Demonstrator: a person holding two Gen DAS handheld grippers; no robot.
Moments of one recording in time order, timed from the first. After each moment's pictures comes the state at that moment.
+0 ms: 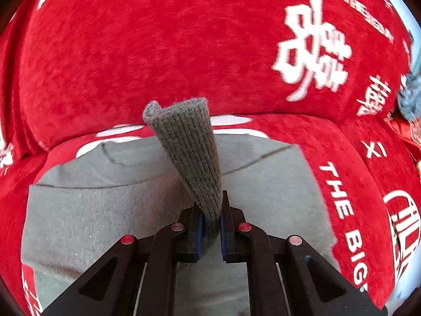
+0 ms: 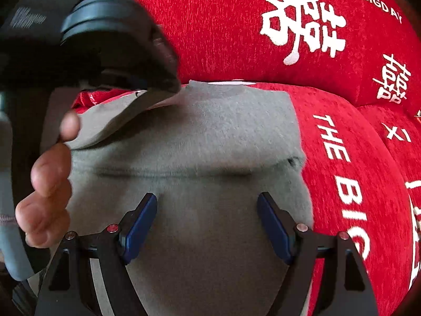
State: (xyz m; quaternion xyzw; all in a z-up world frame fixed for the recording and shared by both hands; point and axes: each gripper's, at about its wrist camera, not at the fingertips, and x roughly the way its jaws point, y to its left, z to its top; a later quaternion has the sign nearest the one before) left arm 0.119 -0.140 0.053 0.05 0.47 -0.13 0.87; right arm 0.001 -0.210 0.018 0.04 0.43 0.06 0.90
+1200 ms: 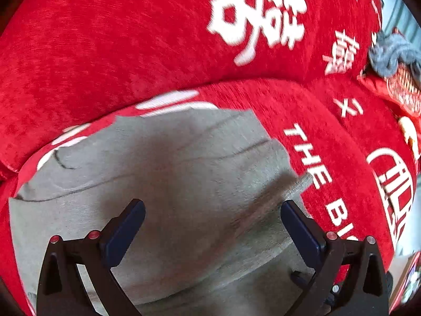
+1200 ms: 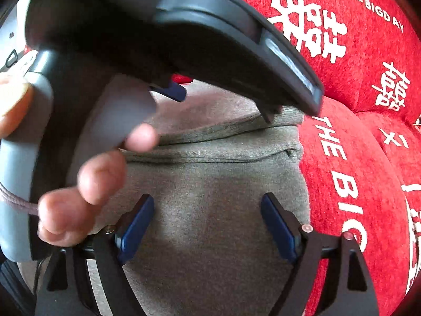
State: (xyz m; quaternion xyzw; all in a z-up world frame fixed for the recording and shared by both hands) left arm 0.120 -0.172 0.042 0.08 0.50 -0.21 0.83; right arm -0.008 -0.205 0.013 0.02 0.42 0.07 0.91
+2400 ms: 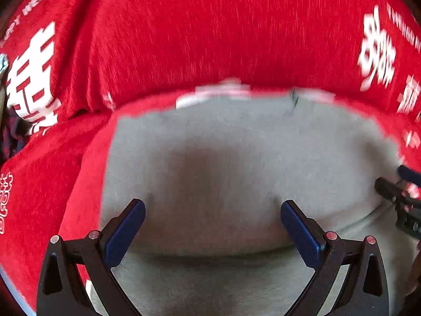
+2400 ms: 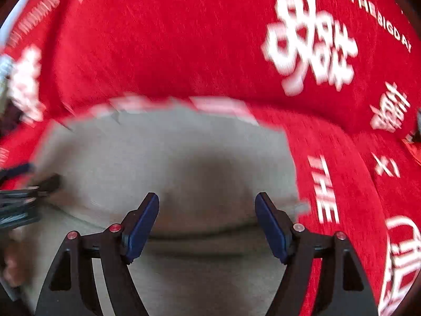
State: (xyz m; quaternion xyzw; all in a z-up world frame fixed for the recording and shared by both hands) left arm 0.087 0.029 -0.015 0.05 0.48 -0.03 0.87; right arm 0.077 -0.197 0.025 -0.01 0.48 -0.02 0.88
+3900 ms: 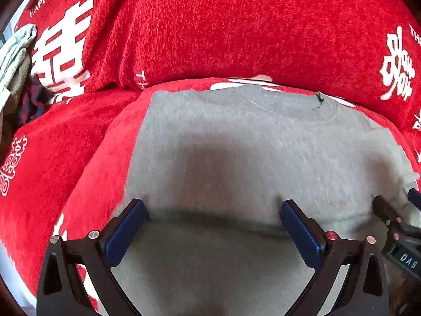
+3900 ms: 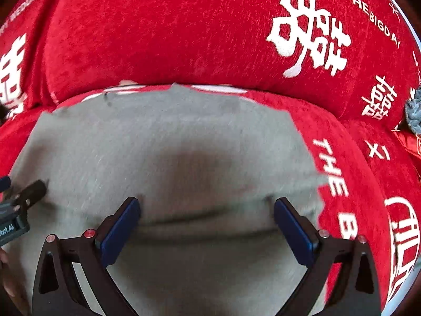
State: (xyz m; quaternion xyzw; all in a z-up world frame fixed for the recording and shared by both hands) left arm 0.054 0.046 -0.017 0.00 0.46 0.02 0.89; right arm 0.056 -0.162 0.018 -0.01 0.46 -0.05 0.89
